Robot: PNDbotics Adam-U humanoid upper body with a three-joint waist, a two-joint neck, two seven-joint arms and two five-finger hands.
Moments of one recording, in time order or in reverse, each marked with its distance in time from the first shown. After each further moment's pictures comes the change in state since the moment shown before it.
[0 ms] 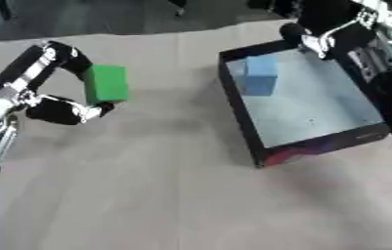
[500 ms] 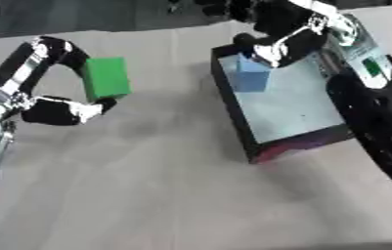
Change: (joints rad) left arm 0.027 -0.032 -0.007 -0.071 0.049 0.002 0.046; right arm -0.025 0.080 0.062 -0.007 0.084 -0.025 -0.025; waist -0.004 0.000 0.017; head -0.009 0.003
